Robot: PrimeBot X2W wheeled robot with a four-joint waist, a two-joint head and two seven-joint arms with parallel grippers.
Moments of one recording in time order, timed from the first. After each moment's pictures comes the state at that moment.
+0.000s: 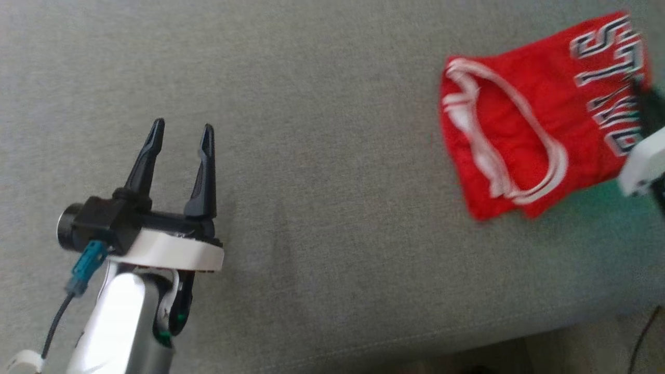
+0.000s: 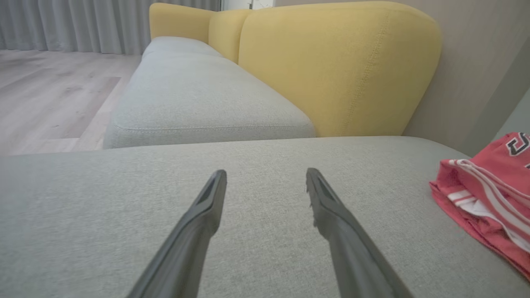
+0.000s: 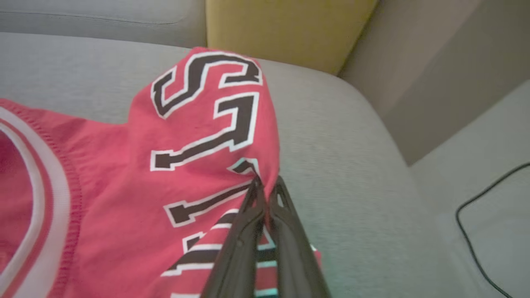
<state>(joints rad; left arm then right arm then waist) -0.21 0.18 -0.26 0.03 -0.26 0.04 -0.26 -0.47 -0.41 0.03 0.38 0.21 0.12 0.24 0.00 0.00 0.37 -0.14</state>
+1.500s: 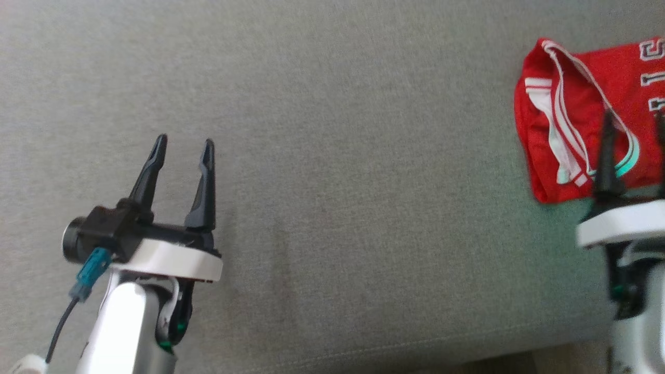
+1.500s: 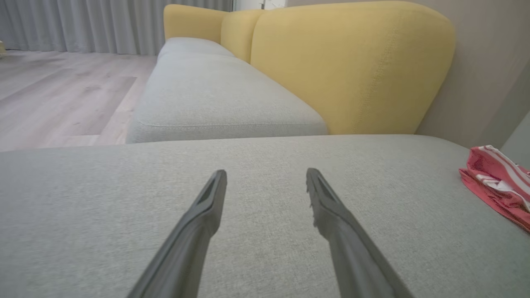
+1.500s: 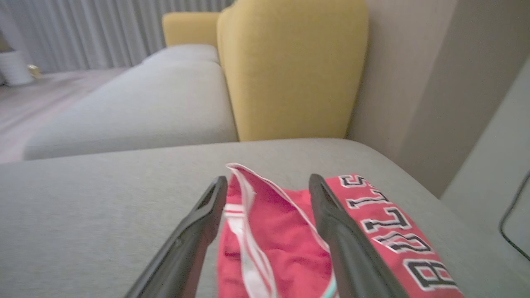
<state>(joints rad) -0.19 0.12 -0.19 0.09 -0.20 -0.04 -0.26 -0.20 -0.07 -0.20 0.00 0.09 0.12 0.04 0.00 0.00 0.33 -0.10</state>
